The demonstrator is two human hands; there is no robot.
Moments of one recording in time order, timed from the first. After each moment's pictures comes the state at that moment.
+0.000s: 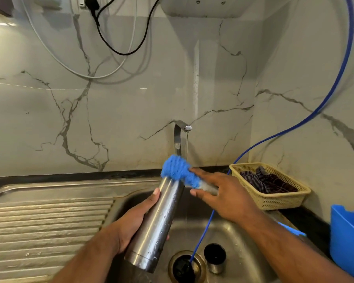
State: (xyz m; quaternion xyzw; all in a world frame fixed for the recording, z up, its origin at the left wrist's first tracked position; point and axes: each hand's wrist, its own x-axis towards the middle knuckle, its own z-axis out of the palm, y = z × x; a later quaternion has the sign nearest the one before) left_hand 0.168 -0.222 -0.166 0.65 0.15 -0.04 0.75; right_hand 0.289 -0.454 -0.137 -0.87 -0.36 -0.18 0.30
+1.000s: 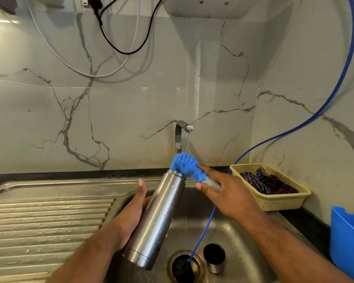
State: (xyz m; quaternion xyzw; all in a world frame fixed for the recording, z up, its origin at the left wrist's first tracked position) left_hand 0.162 -0.227 -0.159 0.66 0.12 -0.01 0.74; right_hand 0.294 -0.453 -0.137 -0.85 -0.35 -0.15 0.37
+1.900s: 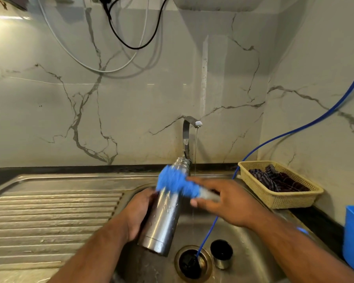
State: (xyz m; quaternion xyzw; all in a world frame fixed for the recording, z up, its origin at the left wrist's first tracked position) left_hand 0.161 -0.226 -0.157 0.67 0.20 0.08 0.71; right_hand 0.272 -0.448 -0.133 -0.83 -0.46 -0.03 0.33
